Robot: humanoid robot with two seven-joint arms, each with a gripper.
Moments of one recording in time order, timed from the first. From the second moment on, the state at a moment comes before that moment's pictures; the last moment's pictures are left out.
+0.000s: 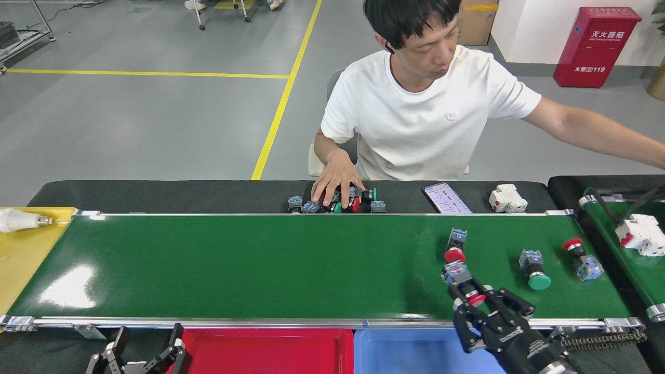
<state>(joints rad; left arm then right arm) 0.31 -0.02 0.25 -1.76 -1.46 -0.24 0.06 0.09 -0.14 0.24 -1.75 1.16 -0.46 0.17</state>
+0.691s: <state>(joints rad) 0.29 -0.02 0.24 -1.76 -1.46 -0.25 0.06 0.05 0.03 0.39 -1.70 1.32 -0.39 0.26</state>
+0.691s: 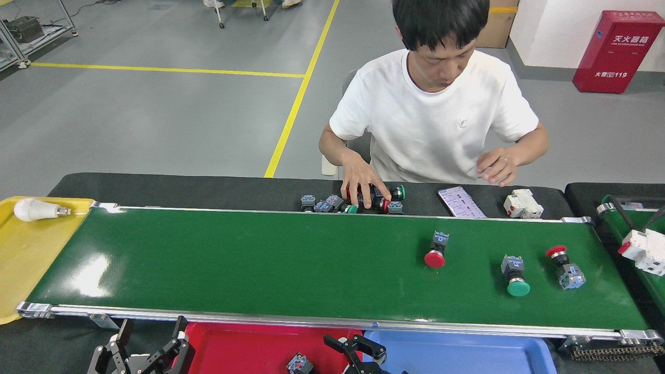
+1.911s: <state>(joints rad) 0.18 0.07 0.04 -1.76 -1.59 -0.35 0.08 0.11 0.03 0.05 -1.73 1.33 -0.12 0.16</state>
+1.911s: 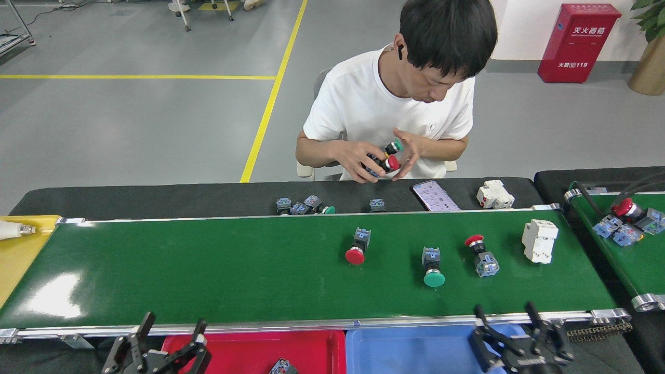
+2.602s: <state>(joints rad) -0.35 -0.08 -0.24 -1.17 -1.79 -0.35 -0.08 -0.27 0.07 0.36 -1.26 1.37 0.18 0.21</state>
